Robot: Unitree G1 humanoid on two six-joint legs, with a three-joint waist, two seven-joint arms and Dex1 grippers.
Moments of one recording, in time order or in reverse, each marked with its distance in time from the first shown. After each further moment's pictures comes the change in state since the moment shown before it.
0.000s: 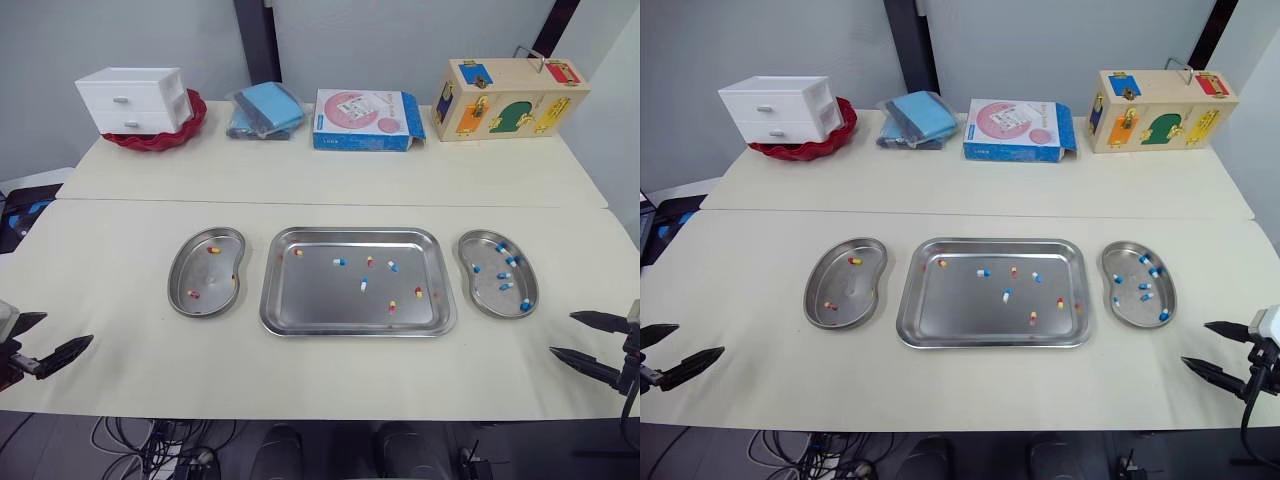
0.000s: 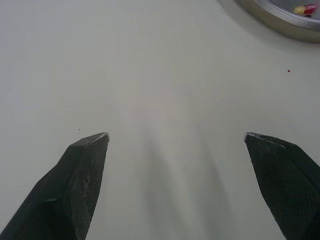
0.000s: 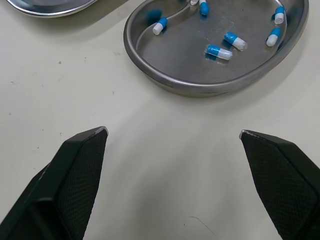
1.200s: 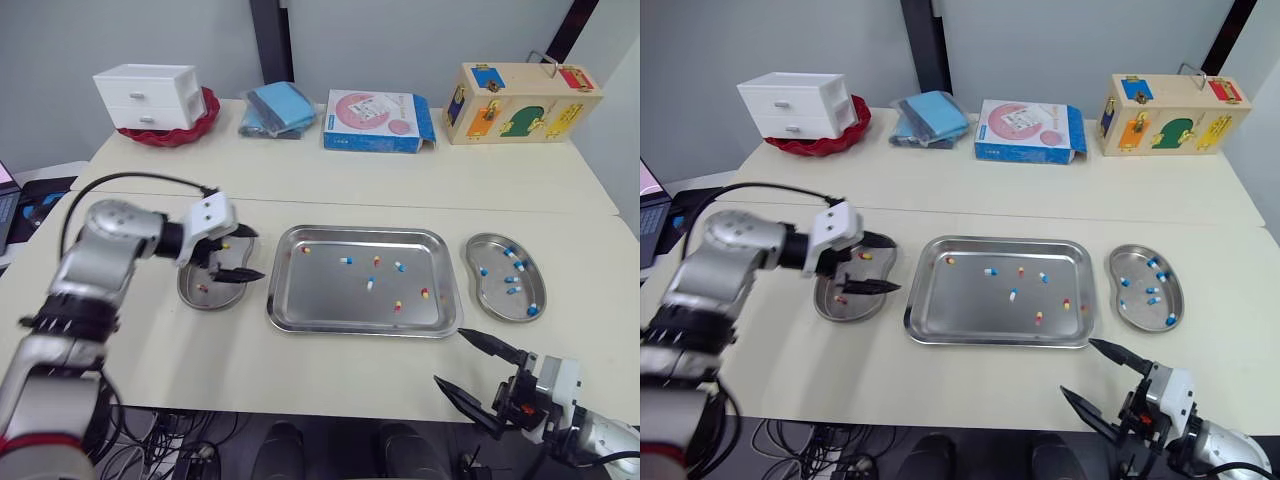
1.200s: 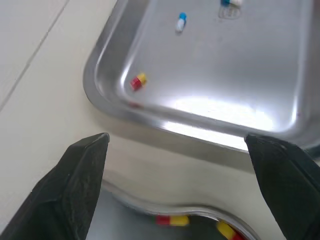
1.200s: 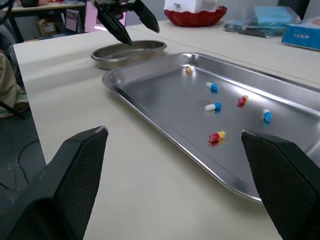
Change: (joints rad) left arm -1.141 -0.206 -0.901 0.214 0.277 -0.048 -0.417; right arm 0.251 0.526 0.347 -0.528 0.047 -0.310 -0.250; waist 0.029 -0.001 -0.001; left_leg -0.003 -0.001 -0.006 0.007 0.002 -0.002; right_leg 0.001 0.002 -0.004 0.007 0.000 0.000
